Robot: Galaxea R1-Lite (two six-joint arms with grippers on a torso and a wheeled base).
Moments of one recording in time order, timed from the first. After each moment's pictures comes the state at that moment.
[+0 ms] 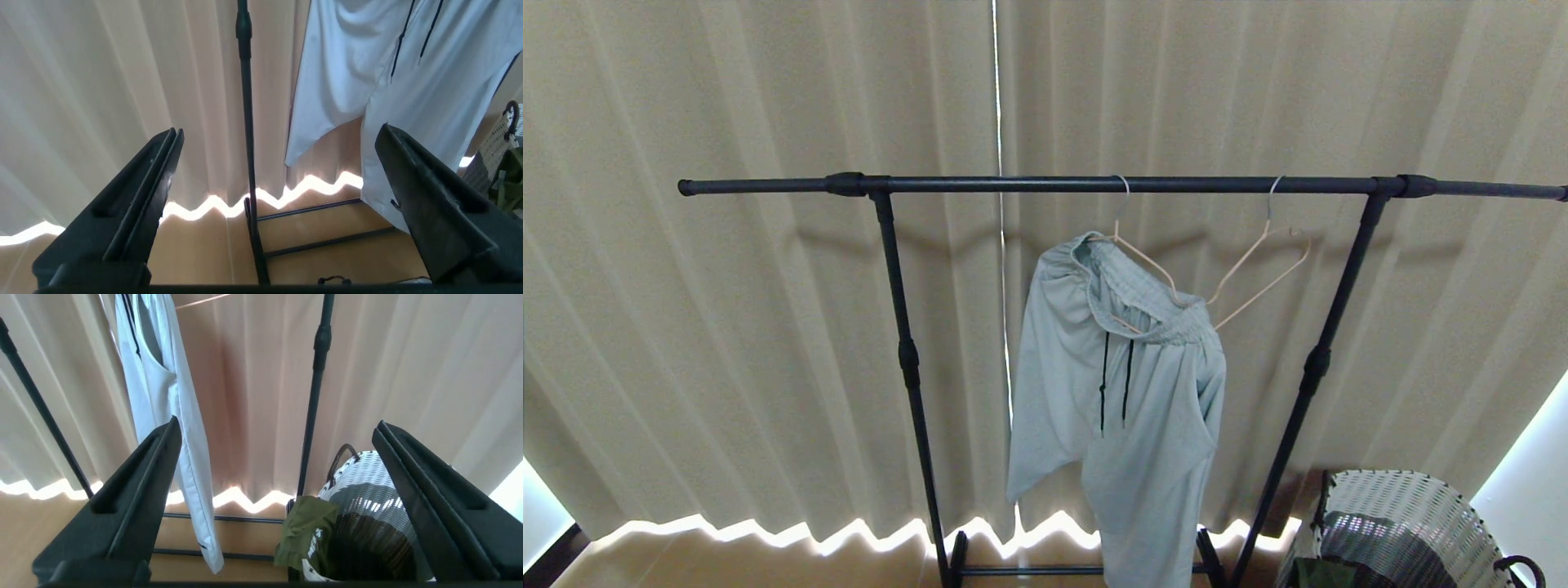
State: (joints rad) left arm -0.08 0.10 0.00 0.00 -0.09 0.05; right arm 0.34 0.00 -0.08 0.16 -0.29 0.07
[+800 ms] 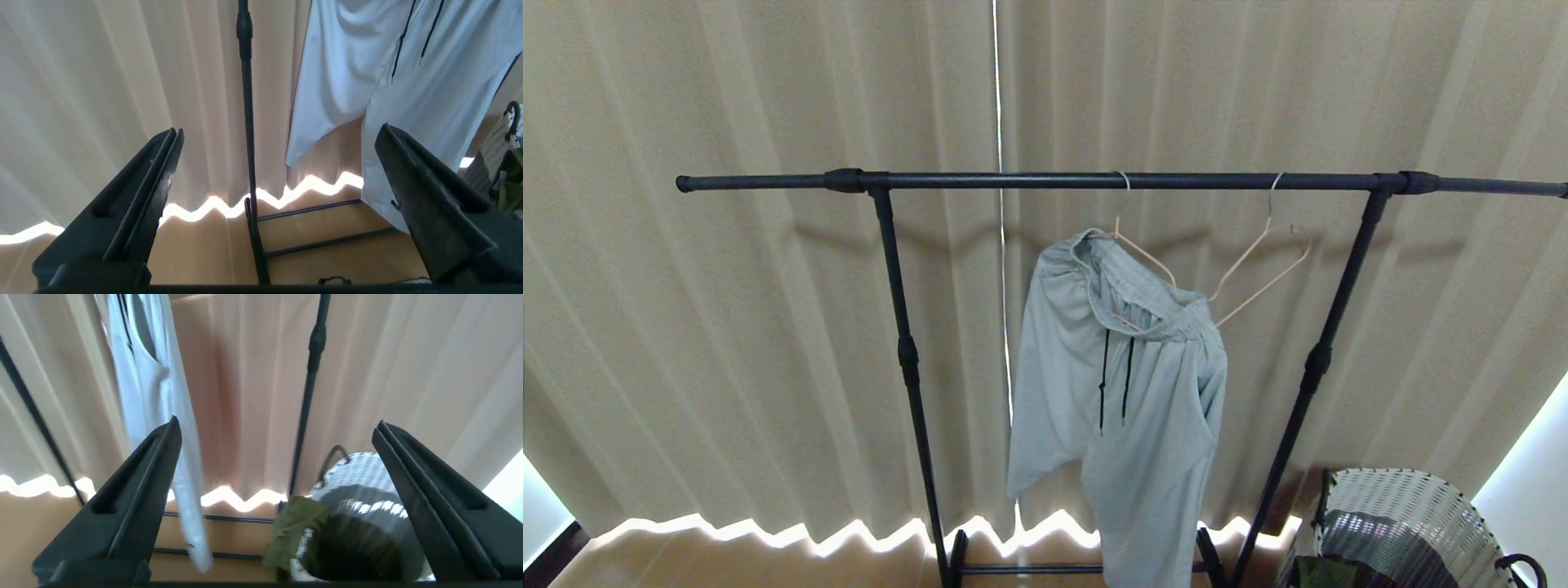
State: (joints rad) left arm -0.08 0.10 0.00 0.00 -0.08 0.05; right arm 0.34 0.00 -0.08 0.16 -0.30 0.02
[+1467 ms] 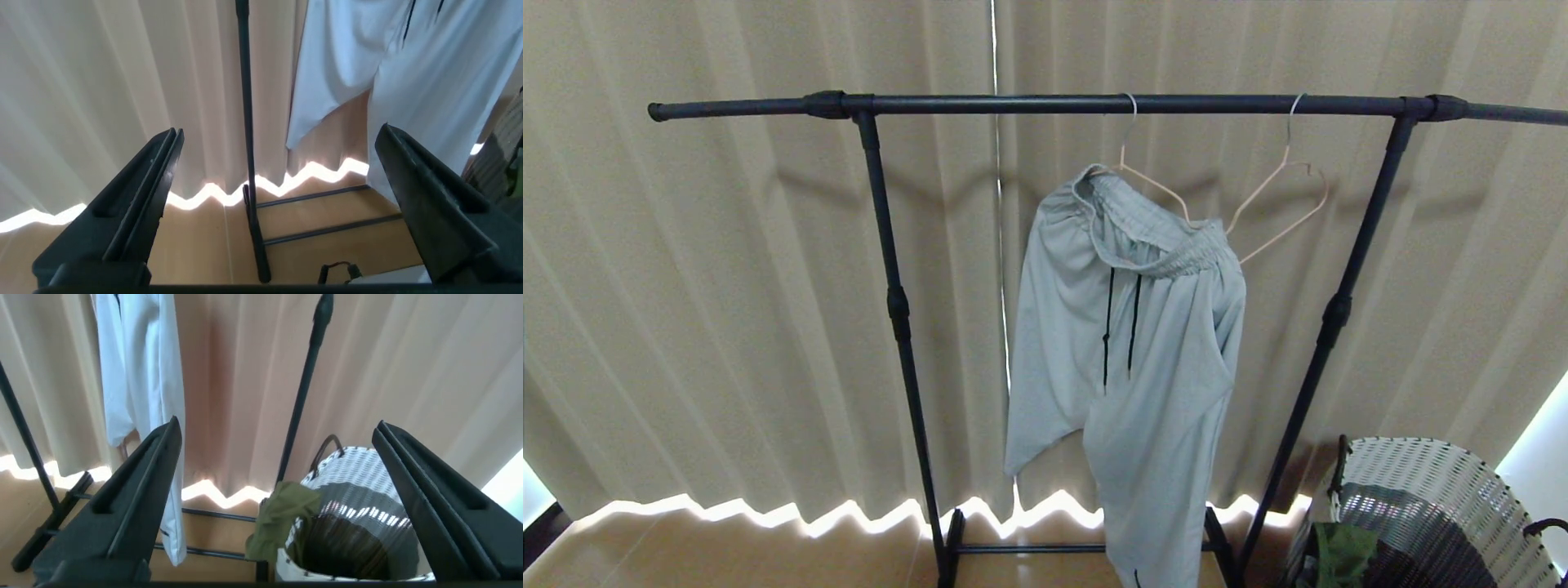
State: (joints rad) left arm -0.08 0.10 0.00 0.00 -0.08 0.05; right arm 0.34 0.00 -0.06 0.09 -0.29 -0.08
